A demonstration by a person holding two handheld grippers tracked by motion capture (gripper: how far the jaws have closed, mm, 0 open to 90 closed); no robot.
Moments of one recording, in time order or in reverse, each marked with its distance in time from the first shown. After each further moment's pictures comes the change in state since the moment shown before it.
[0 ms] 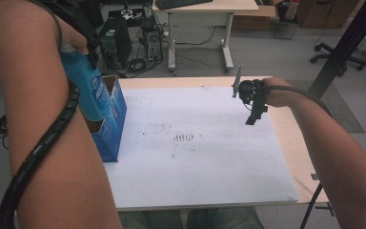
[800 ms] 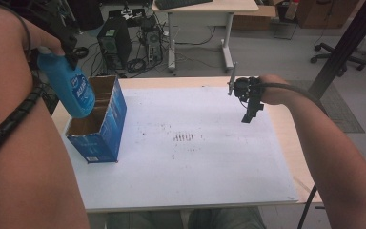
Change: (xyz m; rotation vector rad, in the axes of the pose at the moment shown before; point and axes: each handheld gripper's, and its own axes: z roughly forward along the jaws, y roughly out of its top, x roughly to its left) left arm 0.050 0.017 0.021 -0.005 -0.022 0.029; right arm 0.002 0.015 -0.009 0.011 -0.010 0.017
